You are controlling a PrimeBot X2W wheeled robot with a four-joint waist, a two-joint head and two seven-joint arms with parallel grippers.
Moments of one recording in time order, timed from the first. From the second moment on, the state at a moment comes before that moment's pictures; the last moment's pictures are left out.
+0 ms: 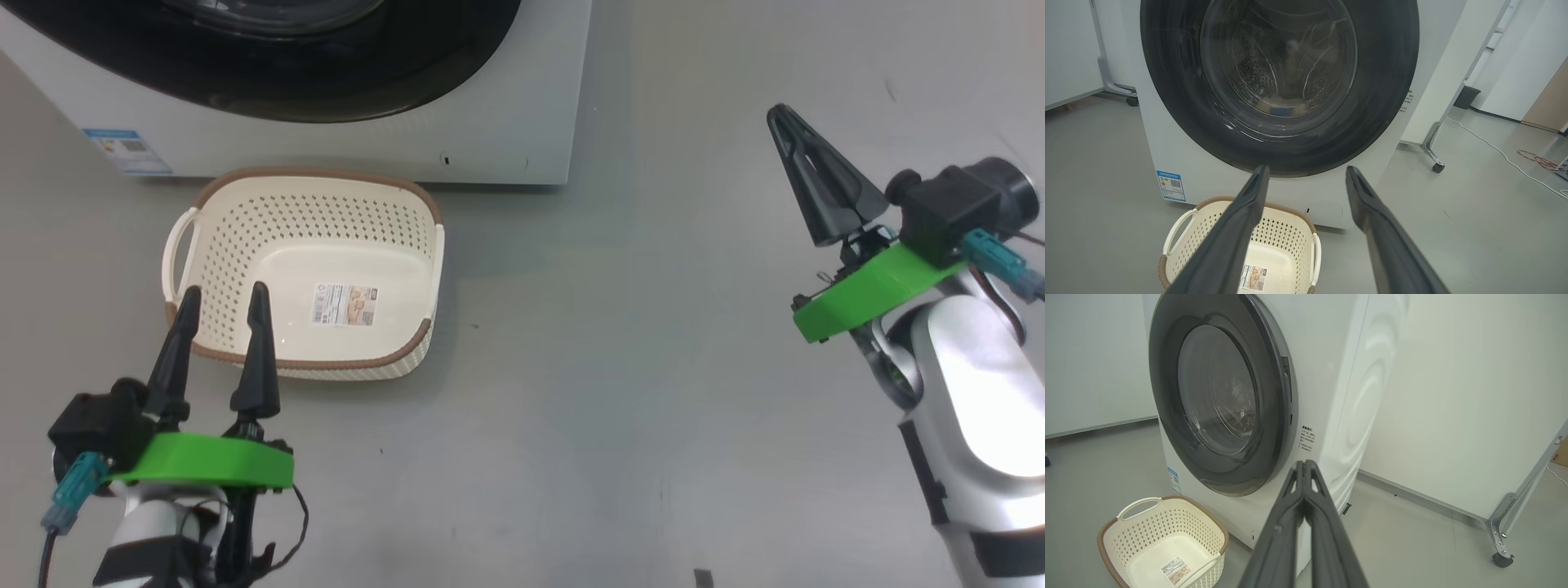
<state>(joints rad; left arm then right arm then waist) -0.25 0.13 -0.08 0.21 -0.35 -0.13 -0.26 -0.52 -0.18 0.19 0.27 0.07 0.13 -0.26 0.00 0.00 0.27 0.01</state>
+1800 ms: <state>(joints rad) -0.17 0.11 -0.02 0.28 -0.34 -0.13 -0.26 -0.17 -0.05 -0.21 0.20 0.13 0.13 -0.26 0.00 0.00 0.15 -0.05</state>
